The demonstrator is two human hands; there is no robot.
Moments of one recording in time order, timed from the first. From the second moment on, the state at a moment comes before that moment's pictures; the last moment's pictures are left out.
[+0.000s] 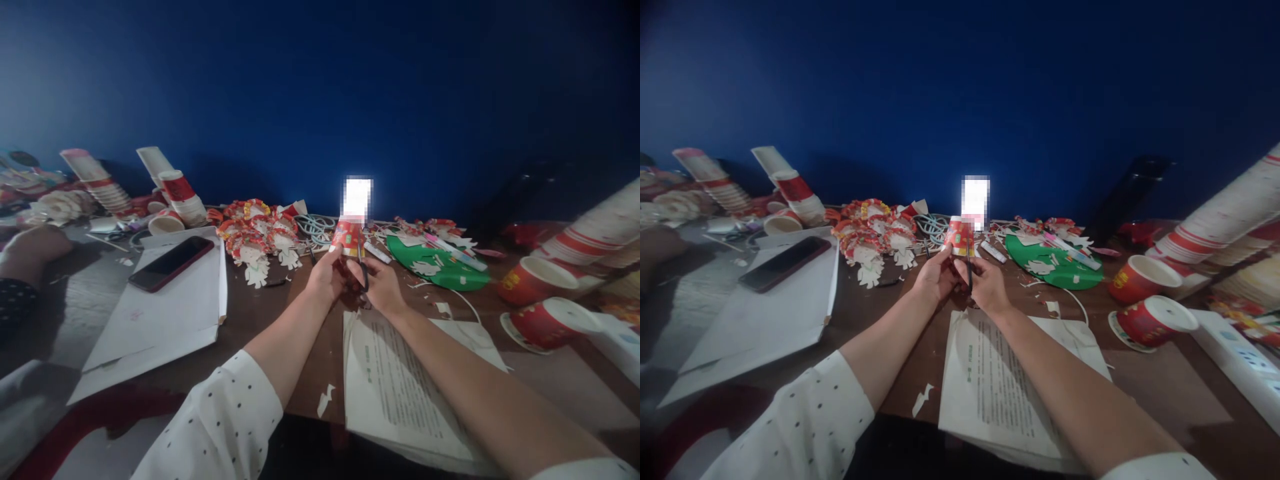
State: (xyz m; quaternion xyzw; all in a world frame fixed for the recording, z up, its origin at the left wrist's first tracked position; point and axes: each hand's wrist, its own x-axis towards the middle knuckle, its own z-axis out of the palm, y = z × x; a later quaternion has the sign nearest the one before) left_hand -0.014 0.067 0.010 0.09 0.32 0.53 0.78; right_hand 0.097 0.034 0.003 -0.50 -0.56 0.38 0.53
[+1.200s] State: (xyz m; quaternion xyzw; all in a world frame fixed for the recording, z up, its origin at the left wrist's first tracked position) left_hand -0.005 0.070 0.000 0.10 0.30 0.59 0.74; right_hand 0.097 0.039 -0.019 -0.53 -0.69 0.26 0.43
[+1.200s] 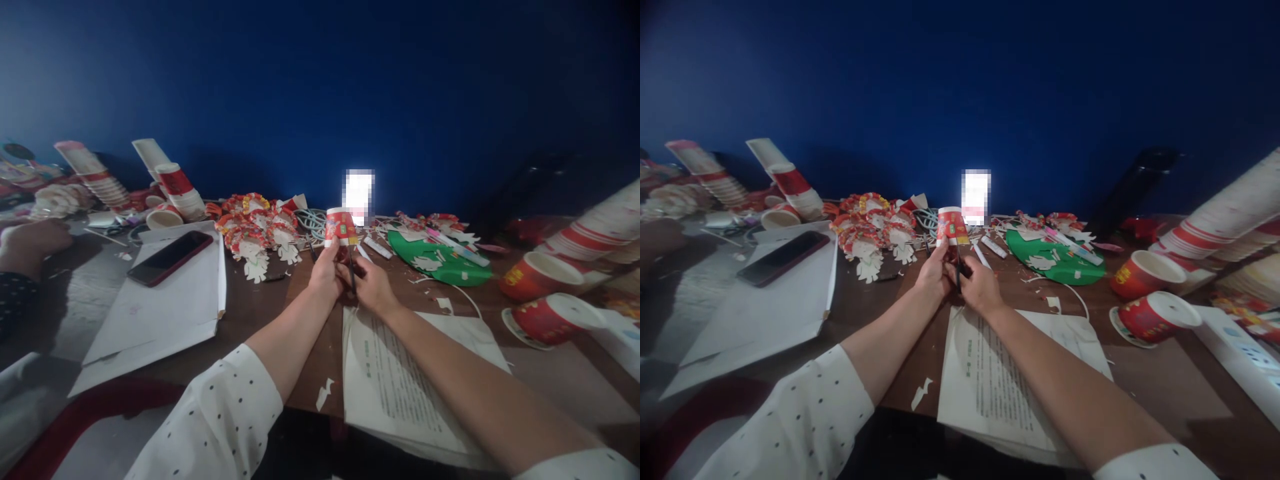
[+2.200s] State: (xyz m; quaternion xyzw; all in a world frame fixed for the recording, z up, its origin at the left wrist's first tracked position) left_hand -0.002 0.062 0.006 0.10 0.30 0.58 0.75; right_hand 0.095 0.038 -0.010 -0.52 -0.67 0.24 0.47
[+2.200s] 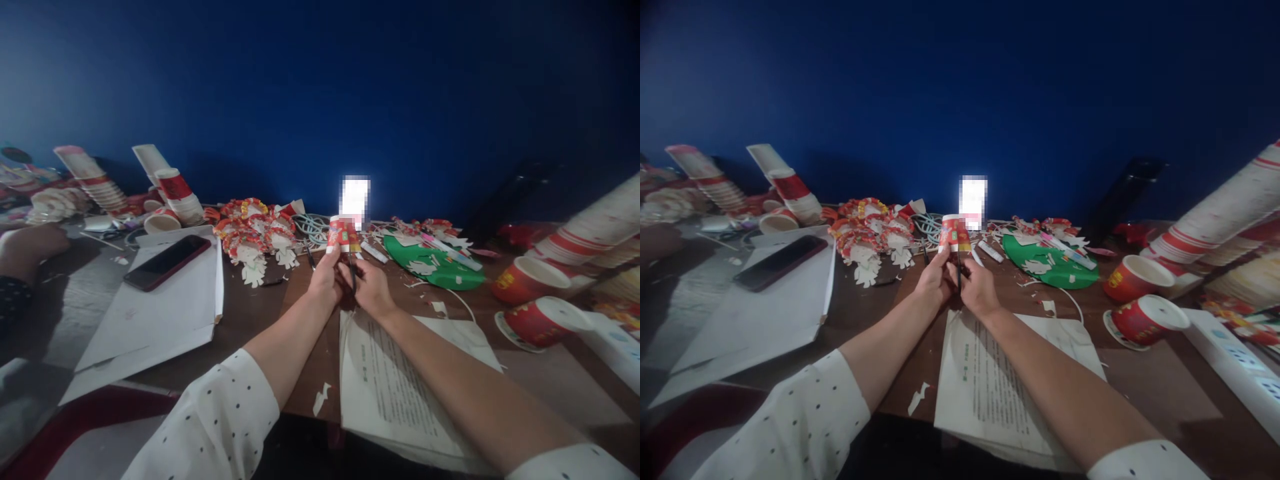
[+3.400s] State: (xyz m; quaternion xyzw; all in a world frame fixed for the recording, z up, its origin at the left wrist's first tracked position) left_hand -0.008 0.063 0.010 0.12 0.32 0.52 0.78; right_hand 0.088 0.032 0.010 -0.52 -0.52 0.41 0.54
